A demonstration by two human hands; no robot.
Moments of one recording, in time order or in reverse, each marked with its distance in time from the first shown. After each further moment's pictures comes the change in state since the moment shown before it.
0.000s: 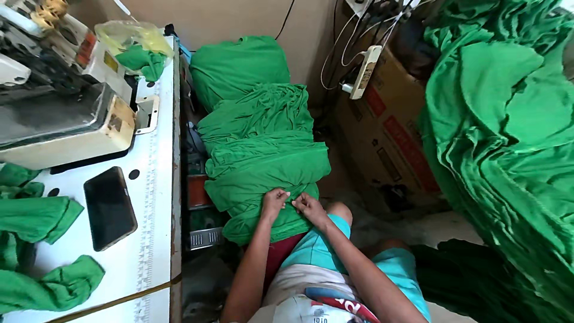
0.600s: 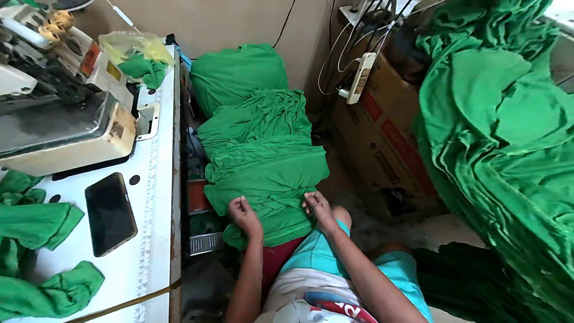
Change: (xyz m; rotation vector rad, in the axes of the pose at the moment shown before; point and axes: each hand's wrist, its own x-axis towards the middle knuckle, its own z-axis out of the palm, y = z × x) left_hand -0.037 -0.017 -0.022 -0.171 0.966 0.168; right_hand -0.007 0.001 -0.007 0.553 0.250 -0.057
